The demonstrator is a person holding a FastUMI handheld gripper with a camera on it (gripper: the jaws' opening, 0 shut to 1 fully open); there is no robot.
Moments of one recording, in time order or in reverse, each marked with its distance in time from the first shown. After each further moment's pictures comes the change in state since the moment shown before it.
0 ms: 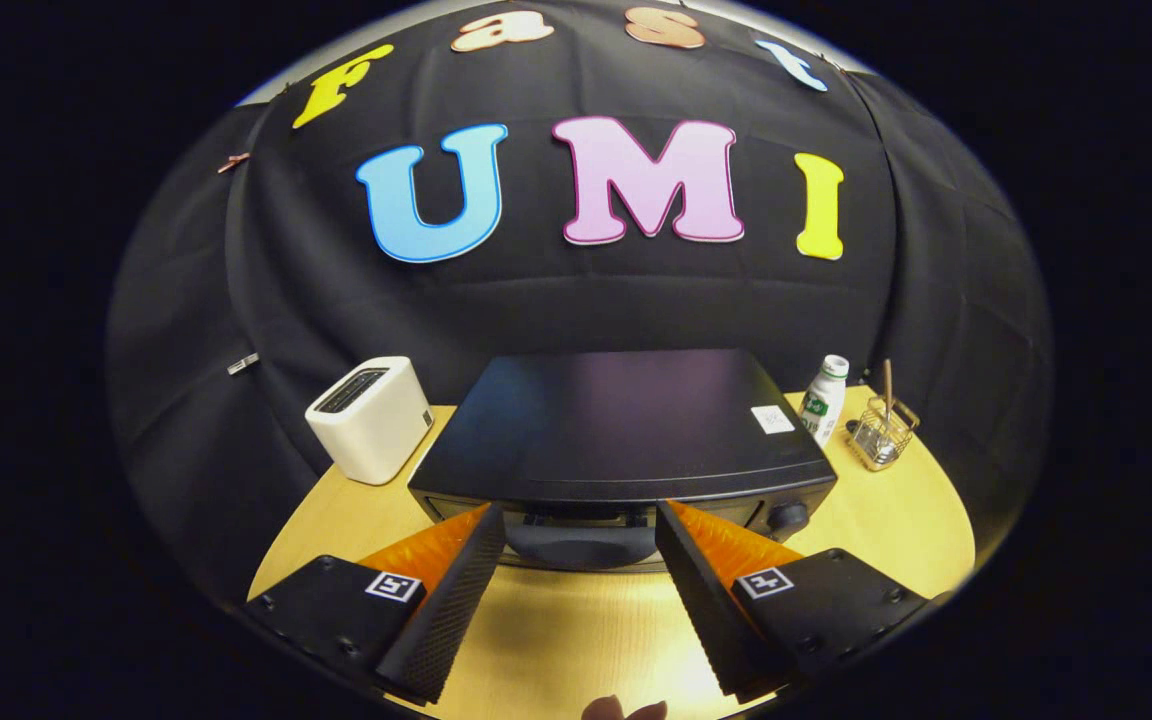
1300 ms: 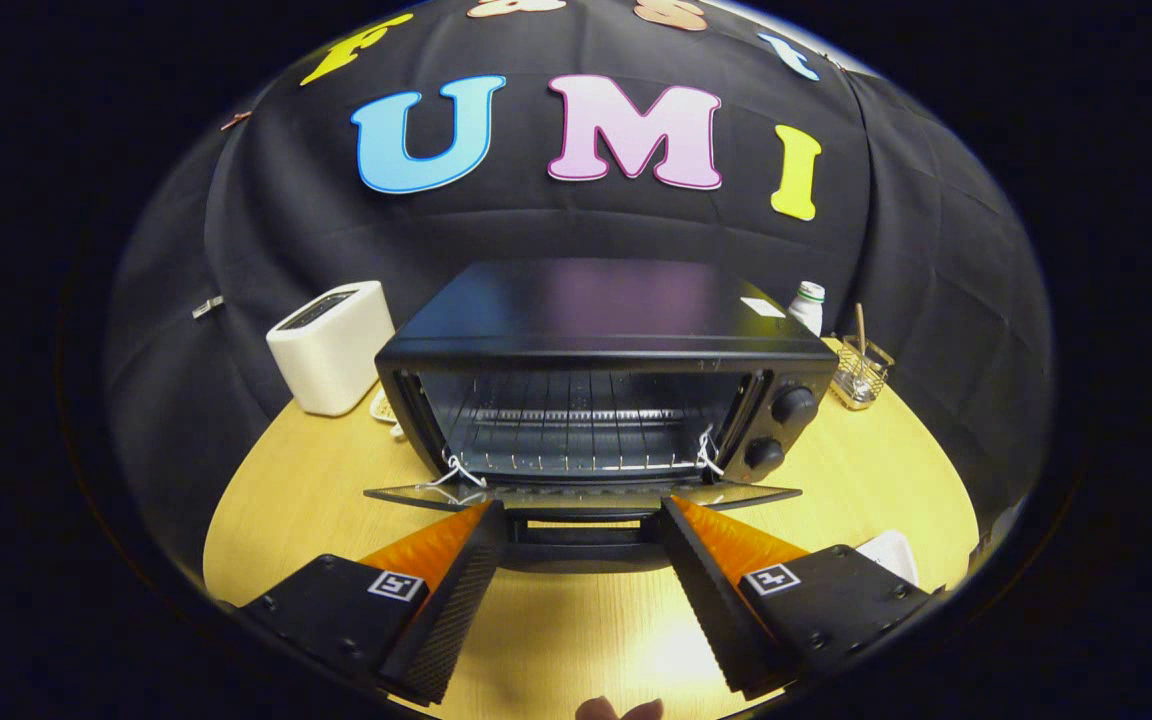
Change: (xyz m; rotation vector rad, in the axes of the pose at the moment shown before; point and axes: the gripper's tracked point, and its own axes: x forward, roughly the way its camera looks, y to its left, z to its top) arm -0.027 0.004 -0.099 -0.042 0.097 -0.118
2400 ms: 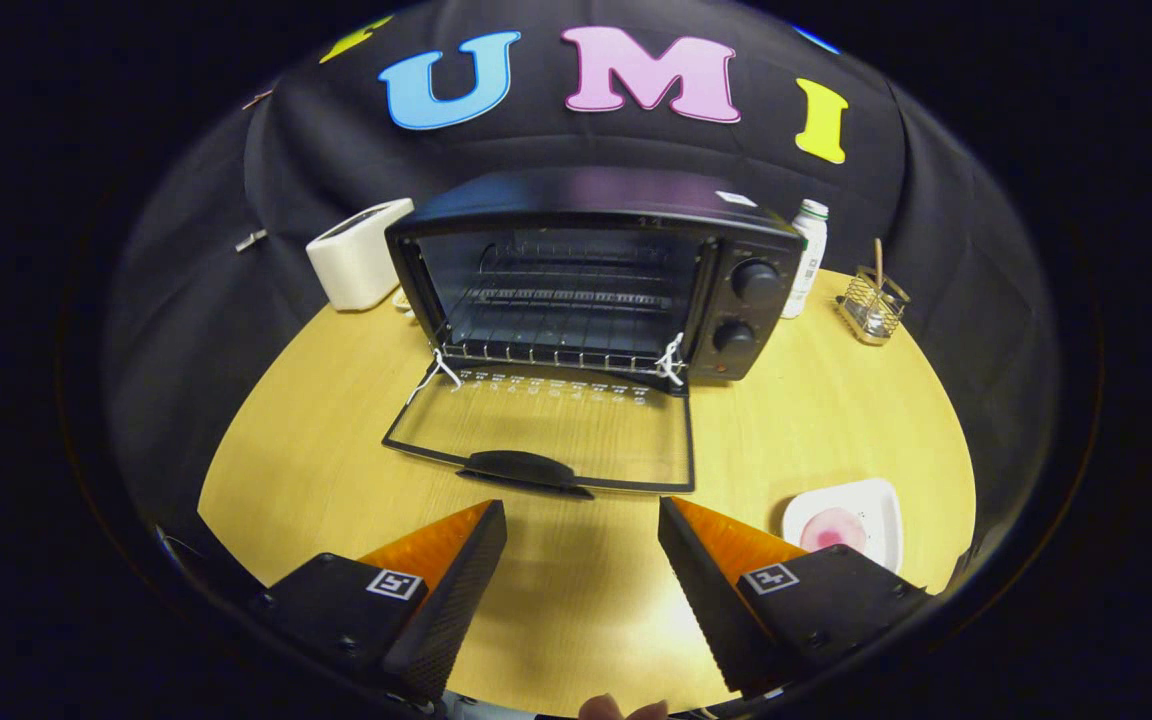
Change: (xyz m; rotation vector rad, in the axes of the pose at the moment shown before) arm -0.060 -0.074 -0.064 -0.053 0.192 0.150
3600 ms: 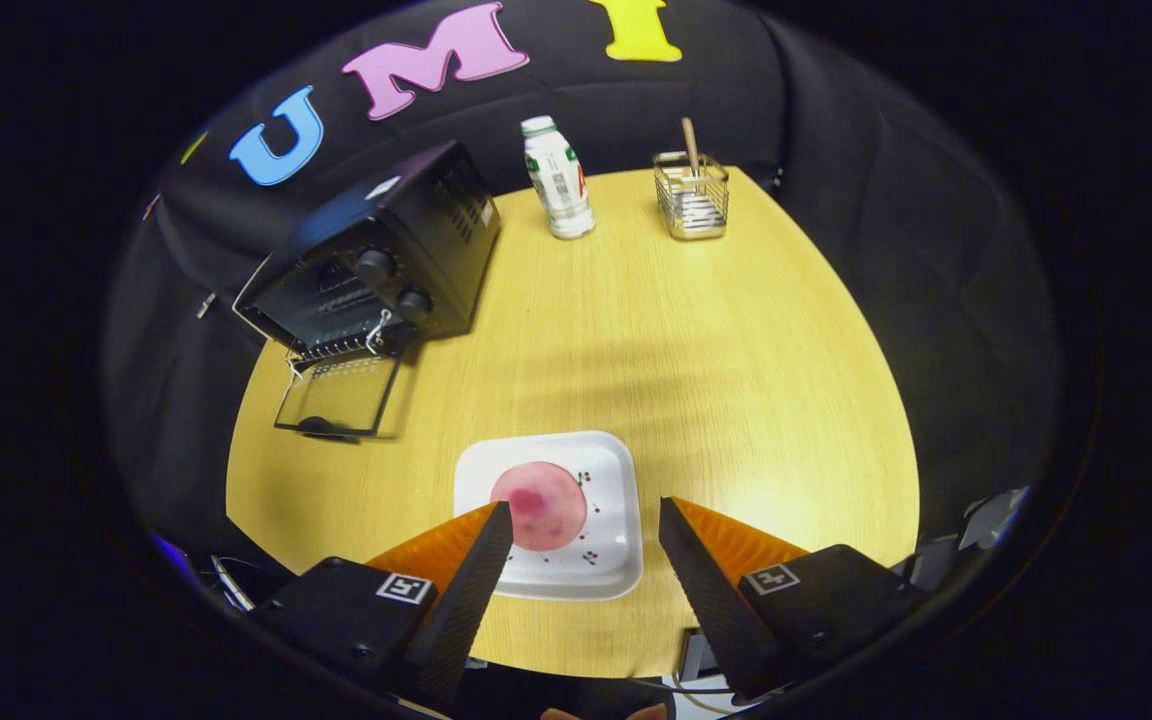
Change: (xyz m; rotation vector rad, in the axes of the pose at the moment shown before) arm -0.012 -0.288 -0.058 0.235 0.298 0.040
